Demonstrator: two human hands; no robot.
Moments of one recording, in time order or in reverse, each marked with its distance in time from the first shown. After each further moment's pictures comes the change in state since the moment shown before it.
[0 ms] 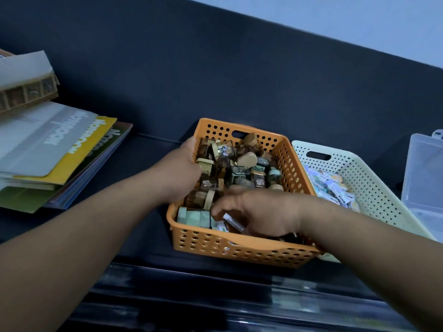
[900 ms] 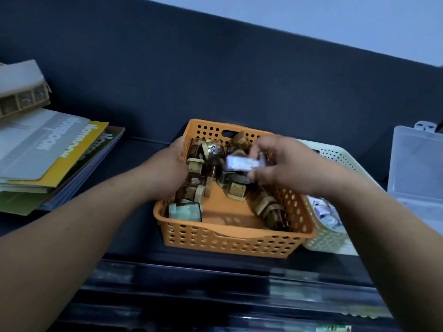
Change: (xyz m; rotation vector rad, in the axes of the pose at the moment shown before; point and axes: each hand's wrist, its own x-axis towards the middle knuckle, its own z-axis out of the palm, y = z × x) left_hand 0.000 0.003 0.001 0.097 0.020 0.000; right_hand -0.048 0.025 -0.034 0.262 0.630 0.093
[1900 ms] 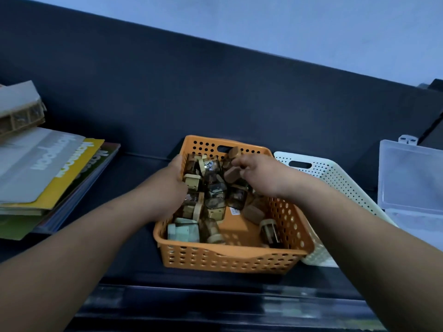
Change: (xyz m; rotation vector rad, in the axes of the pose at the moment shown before) left_hand 0.008 -0.012 -0.001 0.003 -0.033 0.001; right_hand 0.042 -0.006 0.018 -0.123 -0.078 0.238
